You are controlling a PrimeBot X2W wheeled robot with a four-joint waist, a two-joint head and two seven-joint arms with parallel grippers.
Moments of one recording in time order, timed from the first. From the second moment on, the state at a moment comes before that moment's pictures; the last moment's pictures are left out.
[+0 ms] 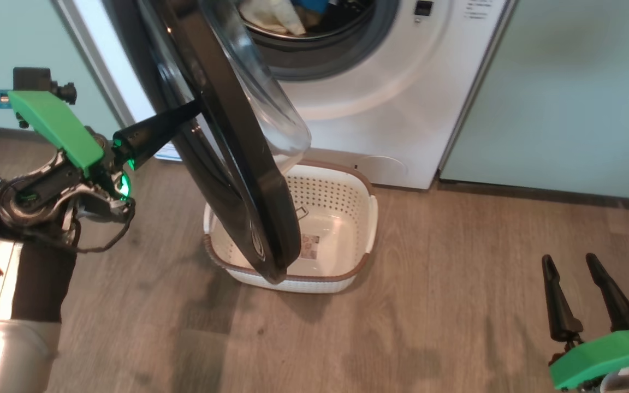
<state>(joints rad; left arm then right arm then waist) -0.56 0.34 0.00 0.17 -1.57 0.01 0.73 0.04 -0.05 -0.03 0.03 0.18 0.13 -0.06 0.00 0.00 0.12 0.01</state>
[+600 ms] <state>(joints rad) -0.58 0.32 0.01 0.22 -1.57 -0.02 0.69 0.03 -0.05 -0.03 0.05 0.19 0.13 -0.07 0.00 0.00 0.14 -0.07</state>
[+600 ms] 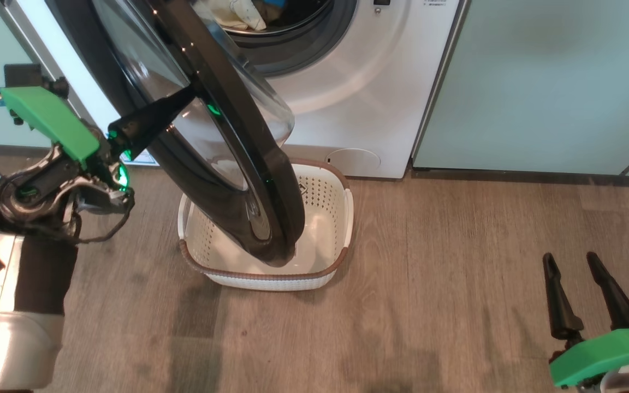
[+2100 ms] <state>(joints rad) 0.02 0.30 -0.02 -0.18 -0.57 0.07 -0.01 0.04 -0.04 -0.07 0.04 0.18 0.13 -0.08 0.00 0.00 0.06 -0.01</state>
